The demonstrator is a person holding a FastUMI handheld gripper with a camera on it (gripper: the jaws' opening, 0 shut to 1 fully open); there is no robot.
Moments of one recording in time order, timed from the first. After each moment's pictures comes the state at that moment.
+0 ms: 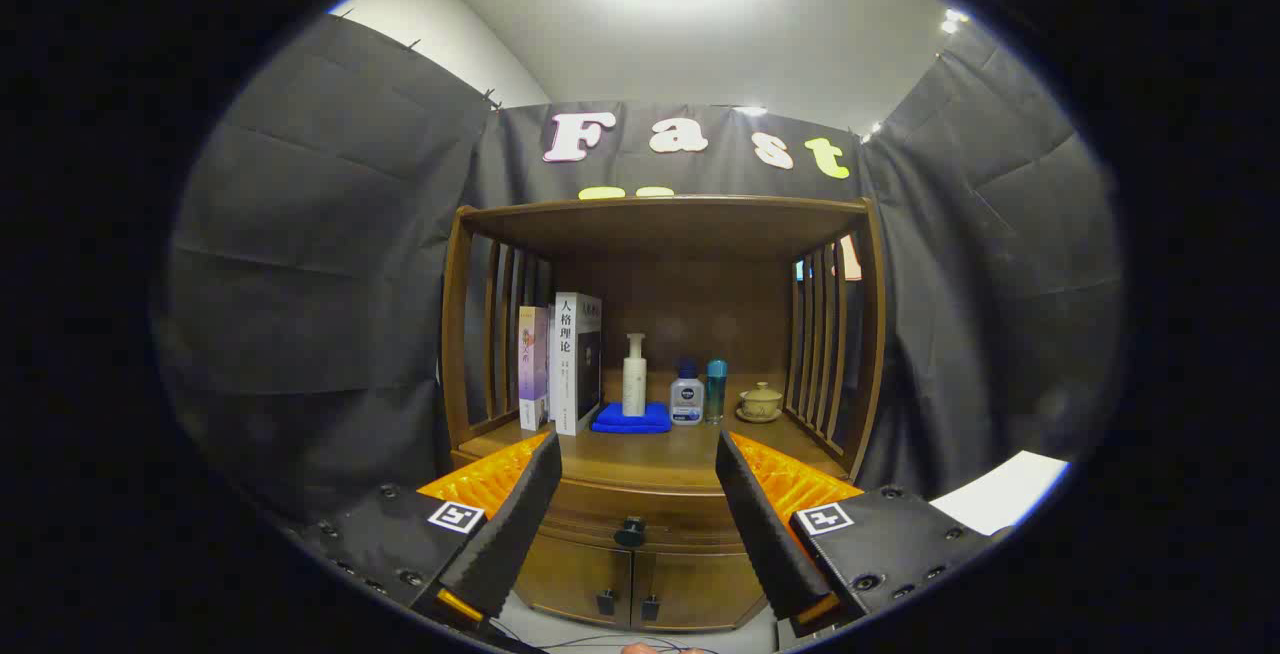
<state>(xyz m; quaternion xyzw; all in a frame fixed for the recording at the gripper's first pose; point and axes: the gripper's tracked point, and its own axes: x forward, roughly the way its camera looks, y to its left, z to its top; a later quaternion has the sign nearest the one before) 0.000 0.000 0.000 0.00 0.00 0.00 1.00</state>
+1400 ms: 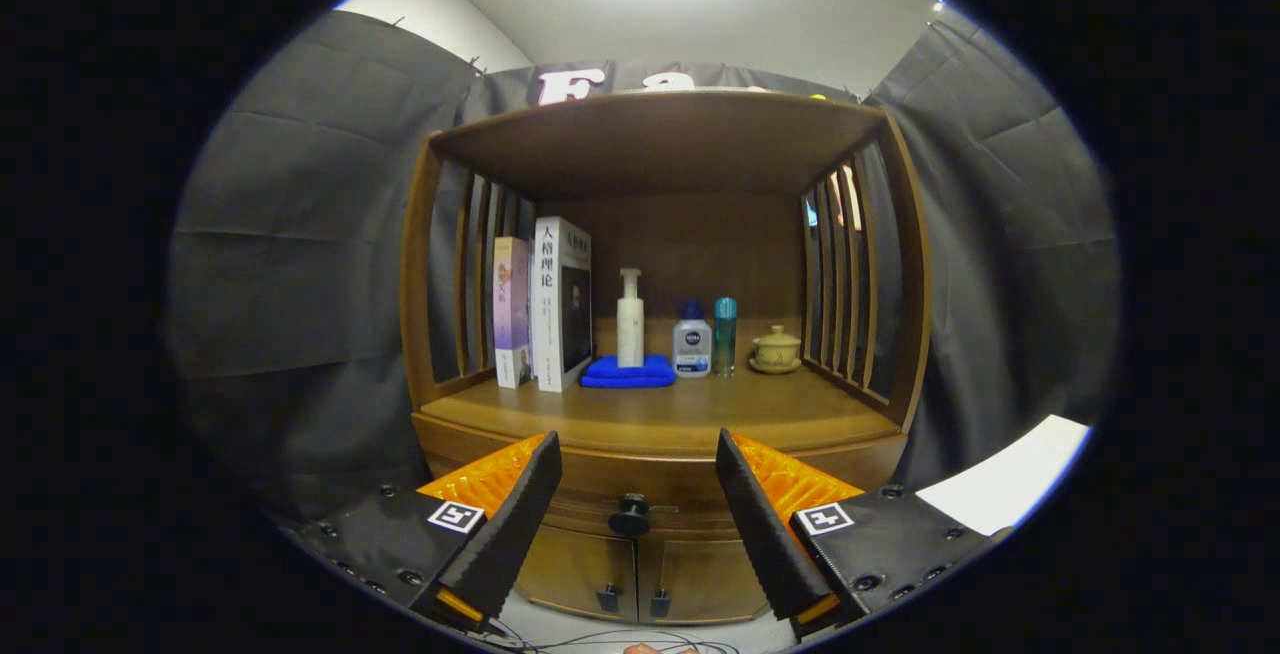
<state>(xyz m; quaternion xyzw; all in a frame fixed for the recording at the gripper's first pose) 0.082 -0.003 -0.097 0.02 0.06 -0.01 1.00</state>
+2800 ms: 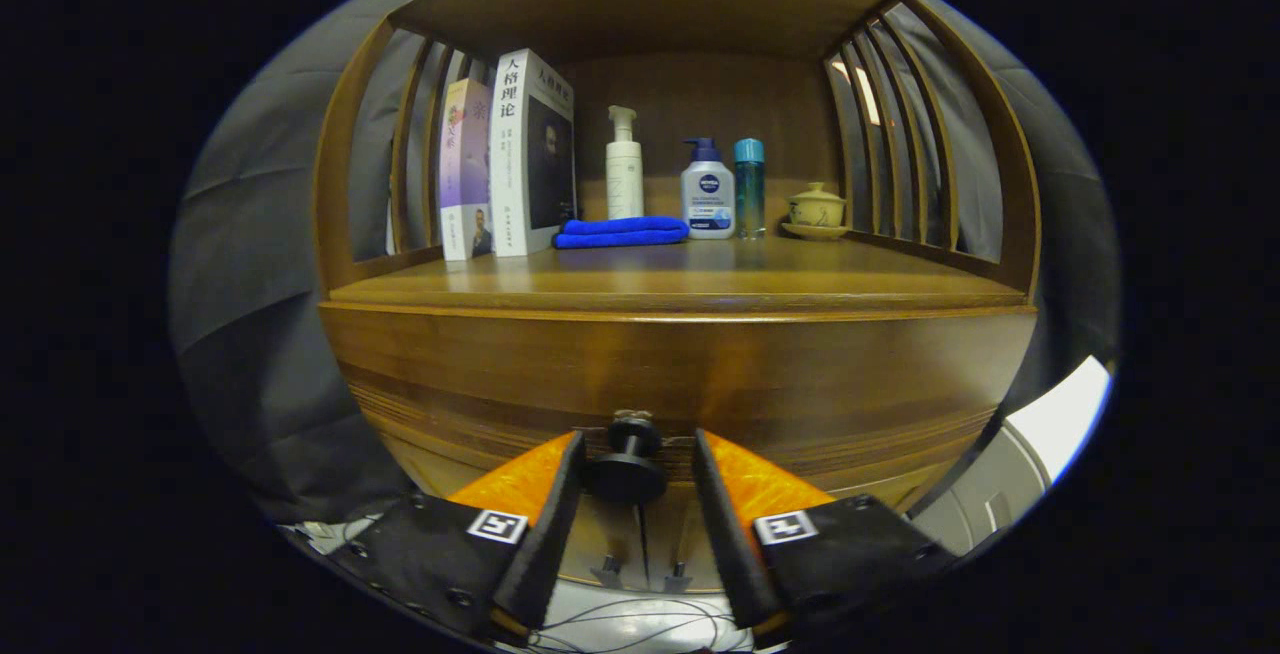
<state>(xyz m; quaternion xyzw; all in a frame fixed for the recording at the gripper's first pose) 0.157 0.017 -0.239 0.05 0.18 0.01 0.98</state>
